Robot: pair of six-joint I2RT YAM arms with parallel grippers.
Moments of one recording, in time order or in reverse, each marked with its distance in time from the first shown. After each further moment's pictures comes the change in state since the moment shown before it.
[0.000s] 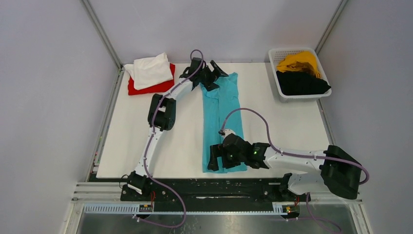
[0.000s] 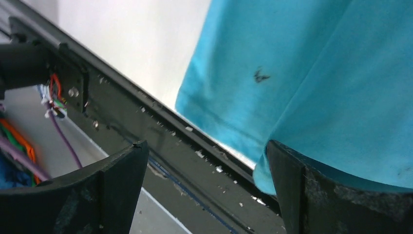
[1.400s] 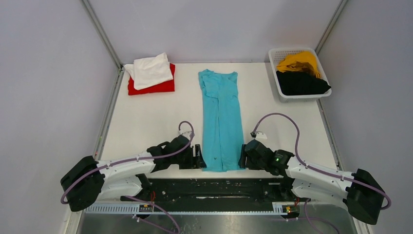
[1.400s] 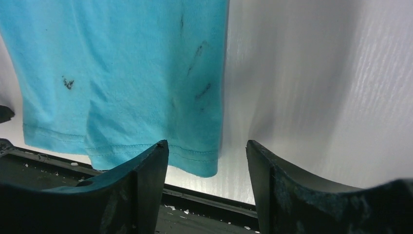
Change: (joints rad) left arm -0.533 -1.610 -1.918 -0.003 -0.351 0.161; right arm -0.130 -0.379 -0.226 -0.300 0.296 0.081
